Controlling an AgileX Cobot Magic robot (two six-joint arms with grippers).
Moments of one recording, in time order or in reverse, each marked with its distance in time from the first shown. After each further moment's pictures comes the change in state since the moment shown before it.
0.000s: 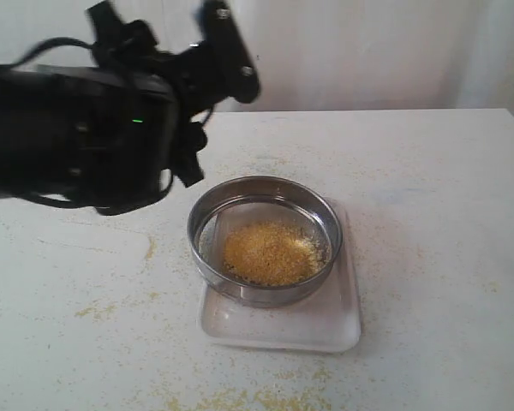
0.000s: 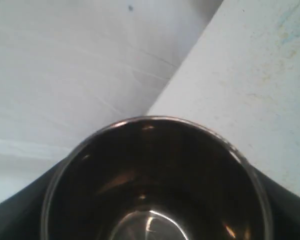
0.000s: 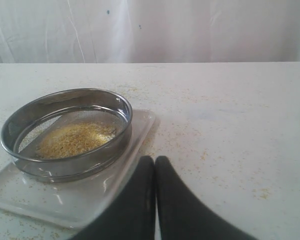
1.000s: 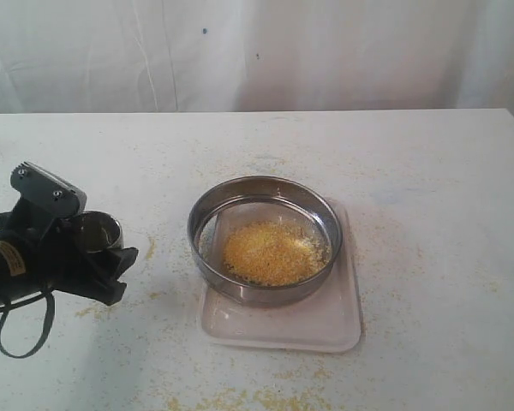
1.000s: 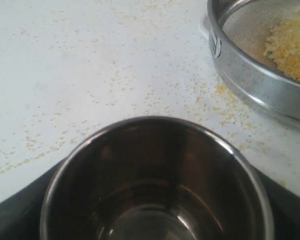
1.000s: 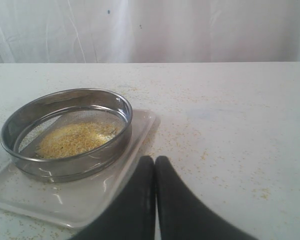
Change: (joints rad) left arm 0.580 0.021 0.715 -1.174 -1.462 0.773; right arm 0.000 0.000 0.000 0.000 0.000 0.000
